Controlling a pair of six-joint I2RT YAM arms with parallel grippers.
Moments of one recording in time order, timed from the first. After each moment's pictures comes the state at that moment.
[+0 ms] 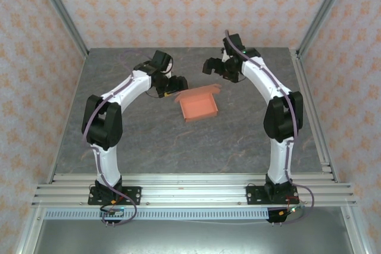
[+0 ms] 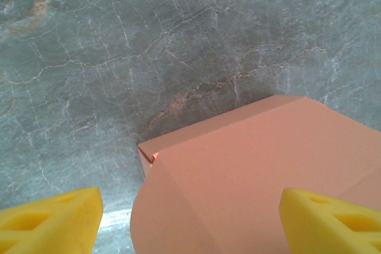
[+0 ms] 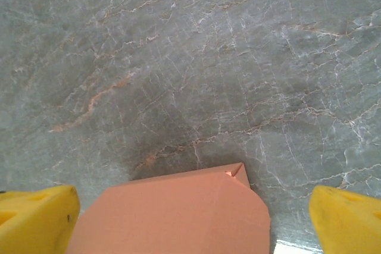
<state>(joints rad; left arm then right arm) -0.33 1.93 1.59 -0.73 0.29 -0.59 0.32 2.04 1.90 -0.88 -0.26 0.49</state>
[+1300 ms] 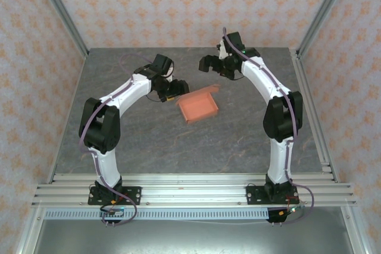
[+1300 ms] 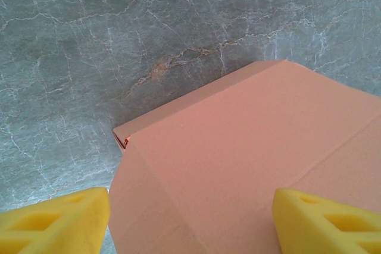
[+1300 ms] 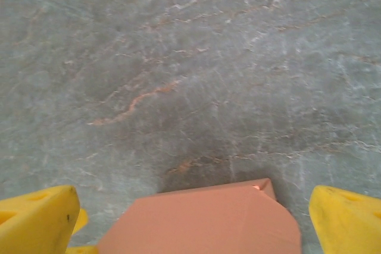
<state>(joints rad) -0.35 1.89 1.52 -0.72 0.34 -0.63 0.33 2.05 1.91 -0.80 -0.36 0.43</state>
